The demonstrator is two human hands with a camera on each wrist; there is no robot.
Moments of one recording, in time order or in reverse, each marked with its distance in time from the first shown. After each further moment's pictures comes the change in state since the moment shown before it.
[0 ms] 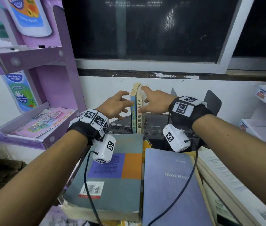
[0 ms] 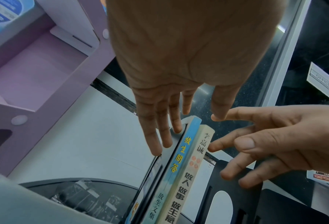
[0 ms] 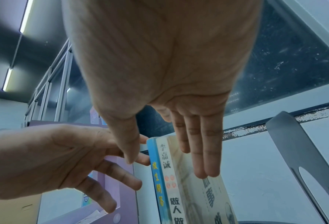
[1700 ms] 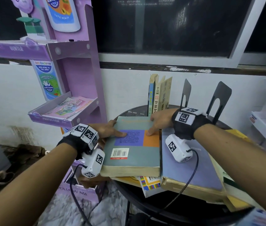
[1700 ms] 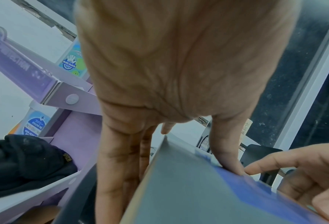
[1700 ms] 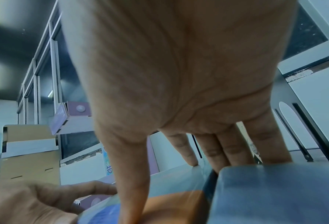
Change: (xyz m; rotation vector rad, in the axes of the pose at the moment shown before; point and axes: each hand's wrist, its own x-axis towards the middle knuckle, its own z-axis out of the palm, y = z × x) left_hand -0.128 -0.092 -0.025 0.168 -0.185 -0.528; right_hand -0.058 -0.054 0.071 -0.130 -0.374 0.148
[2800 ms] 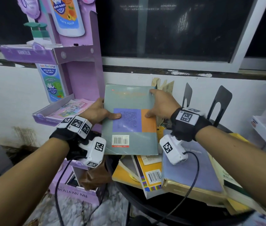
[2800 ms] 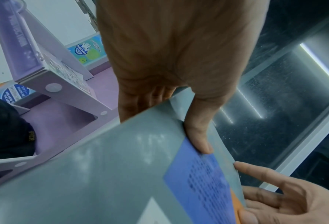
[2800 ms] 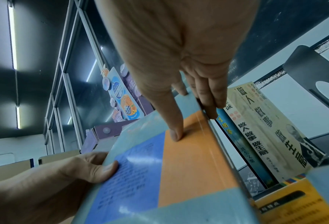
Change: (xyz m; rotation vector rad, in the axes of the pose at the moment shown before) left_hand -0.030 0.021 -0.038 -0.404 0.274 0.423; right_hand -0.016 -0.015 -0.020 0.305 0.623 -0.103
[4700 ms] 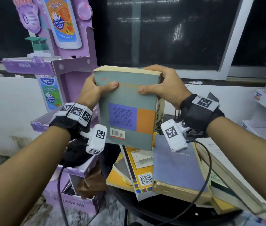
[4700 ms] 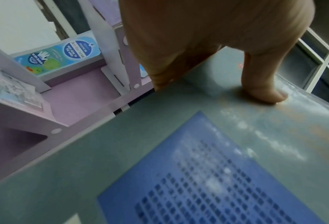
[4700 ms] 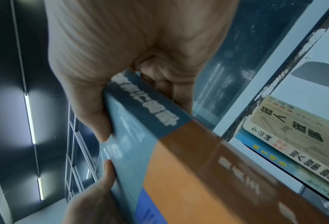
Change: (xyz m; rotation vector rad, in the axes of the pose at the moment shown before) left_hand -0.004 0.067 0.006 -0.375 0.104 0.548; right_hand -0.026 -0.005 -0.074 0.778 0.138 -0.366
